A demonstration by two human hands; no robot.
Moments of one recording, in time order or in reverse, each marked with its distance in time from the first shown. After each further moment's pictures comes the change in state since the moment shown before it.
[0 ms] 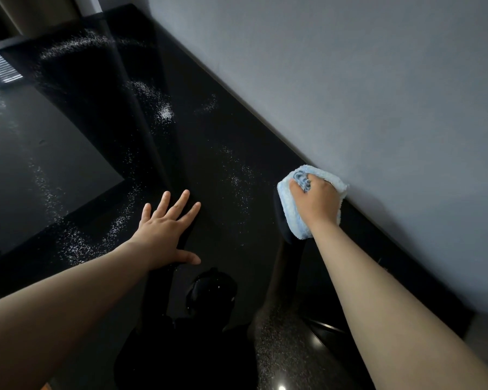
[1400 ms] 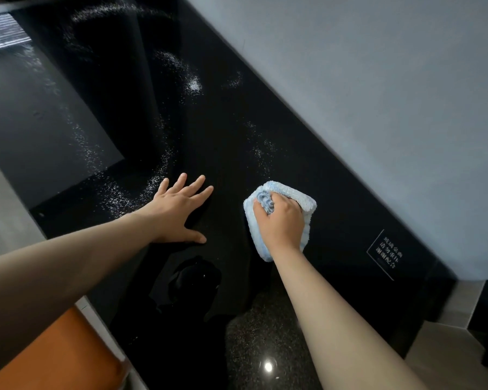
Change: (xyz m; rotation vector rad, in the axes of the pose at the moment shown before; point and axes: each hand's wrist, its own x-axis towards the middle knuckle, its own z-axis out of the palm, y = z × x) left_hand -0.054 -0.034 0.009 -0.010 0.037 0.172; right_hand -0.150 -0.071 0.036 0.021 0.001 -0.157
